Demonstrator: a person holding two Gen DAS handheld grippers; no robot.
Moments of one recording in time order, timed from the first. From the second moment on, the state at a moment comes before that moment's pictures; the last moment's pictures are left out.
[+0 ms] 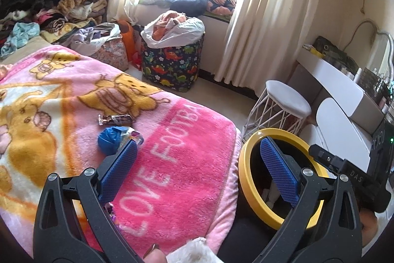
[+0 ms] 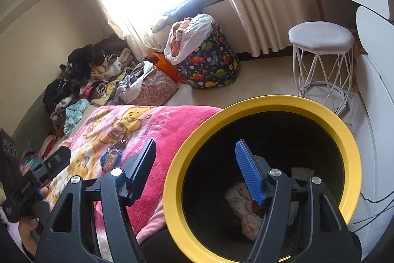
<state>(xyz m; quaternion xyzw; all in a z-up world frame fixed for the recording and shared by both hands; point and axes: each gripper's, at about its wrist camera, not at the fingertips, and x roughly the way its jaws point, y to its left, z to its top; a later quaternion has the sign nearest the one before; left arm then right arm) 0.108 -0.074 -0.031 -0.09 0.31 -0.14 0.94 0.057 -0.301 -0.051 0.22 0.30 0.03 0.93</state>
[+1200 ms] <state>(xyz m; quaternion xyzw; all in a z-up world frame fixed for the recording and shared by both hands) 0.107 0.015 -0.049 -0.12 0.30 -0.07 0.94 0.100 -0.200 -0.038 0.15 0.33 0.12 0.92</state>
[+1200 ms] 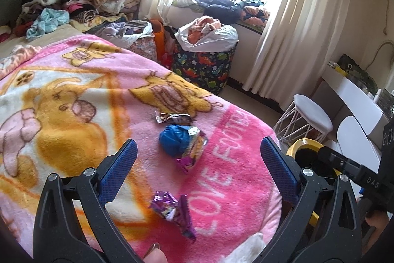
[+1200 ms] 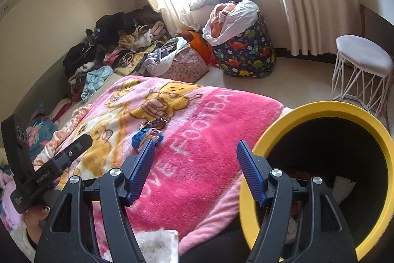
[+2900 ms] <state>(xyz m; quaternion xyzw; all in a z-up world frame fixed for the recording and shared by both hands) 0.099 0.018 -0.131 -0.11 0.43 -0.12 0.89 0.216 -0.080 -0.119 0.18 0.47 0.24 0.83</state>
